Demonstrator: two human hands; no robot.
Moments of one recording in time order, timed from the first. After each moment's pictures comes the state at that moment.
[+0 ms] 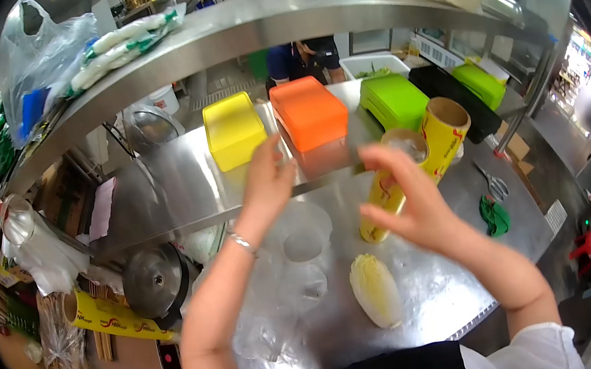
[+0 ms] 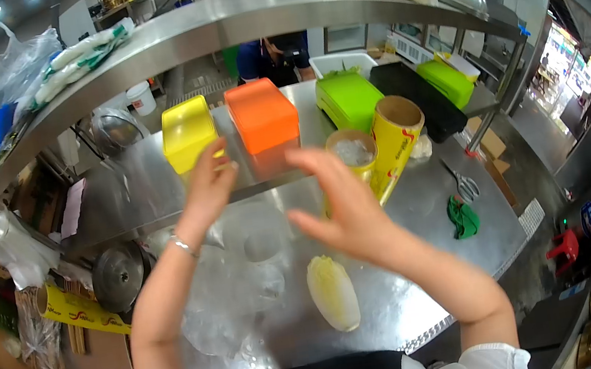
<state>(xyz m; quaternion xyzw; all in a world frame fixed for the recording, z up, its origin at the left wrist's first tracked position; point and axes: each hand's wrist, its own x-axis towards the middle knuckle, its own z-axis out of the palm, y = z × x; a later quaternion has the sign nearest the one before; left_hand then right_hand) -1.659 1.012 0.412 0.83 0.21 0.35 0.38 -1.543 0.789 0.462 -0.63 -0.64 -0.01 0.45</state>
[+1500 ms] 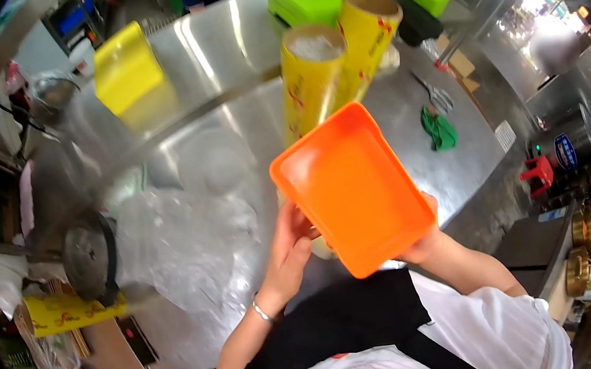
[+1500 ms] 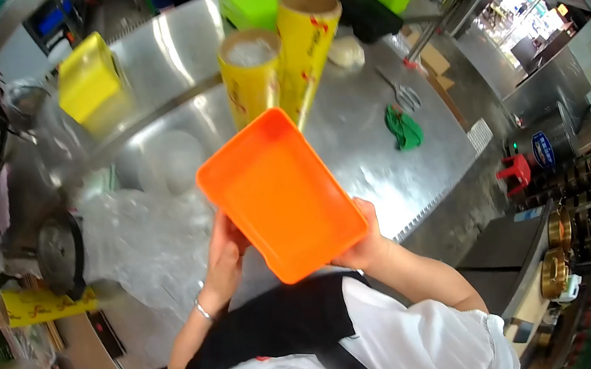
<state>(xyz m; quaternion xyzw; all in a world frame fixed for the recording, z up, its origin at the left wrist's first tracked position) -1.717 0.809 0.305 0.57 -0.01 0.25 0.79 -1.567 0.621 0.318 -0.20 -0.06 0.60 0.77</state>
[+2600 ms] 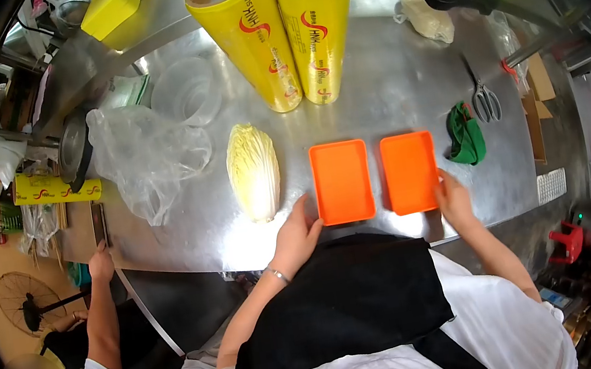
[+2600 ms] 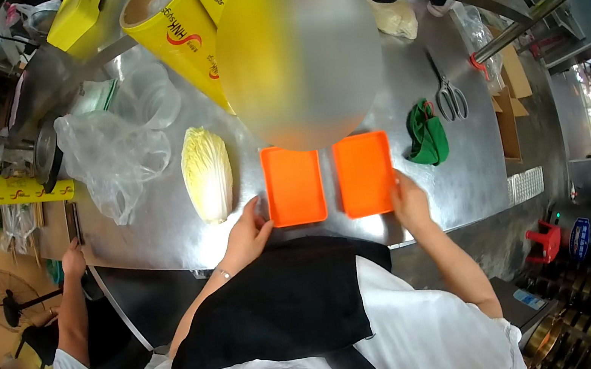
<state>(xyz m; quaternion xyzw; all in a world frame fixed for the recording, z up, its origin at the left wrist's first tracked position) -1.637 0.648 0.203 0.78 0.43 0.04 0.45 -1.332 0.469 0.182 -0.84 -0.44 0.17 0.26</state>
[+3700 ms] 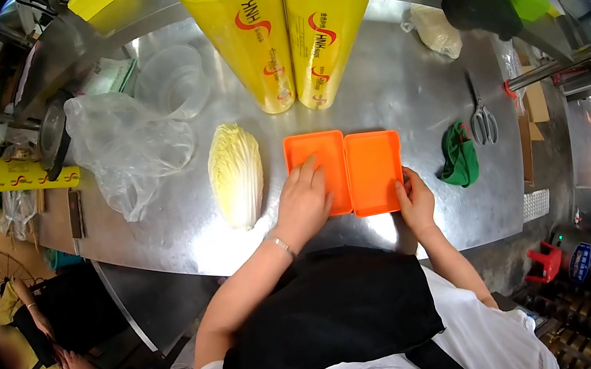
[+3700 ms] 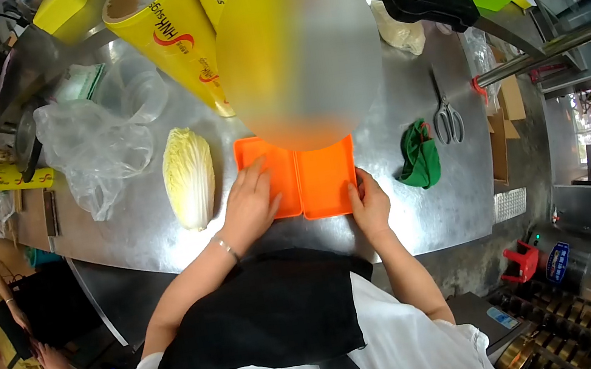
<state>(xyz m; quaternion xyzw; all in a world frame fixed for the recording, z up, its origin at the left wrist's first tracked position) -1.557 0.685 0.208 0.92 0.29 0.17 0.22 -1.353 0.531 0.161 -0.85 -0.40 0.16 0.31</state>
